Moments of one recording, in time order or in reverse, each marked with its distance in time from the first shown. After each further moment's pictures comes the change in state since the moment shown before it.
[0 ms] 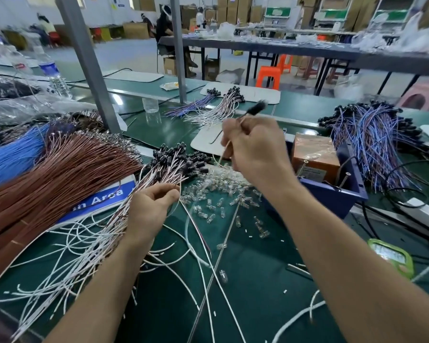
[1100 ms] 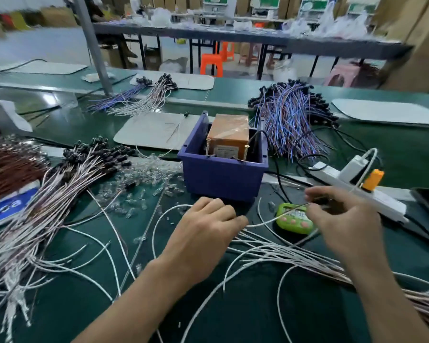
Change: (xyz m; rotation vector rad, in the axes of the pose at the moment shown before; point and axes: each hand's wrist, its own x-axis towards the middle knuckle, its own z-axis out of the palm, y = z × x) left_hand -0.135 0.049 0.164 0.712 -0.533 1.265; right_hand -0.162 0.115 -0.207 -0.347 0.557 0.298
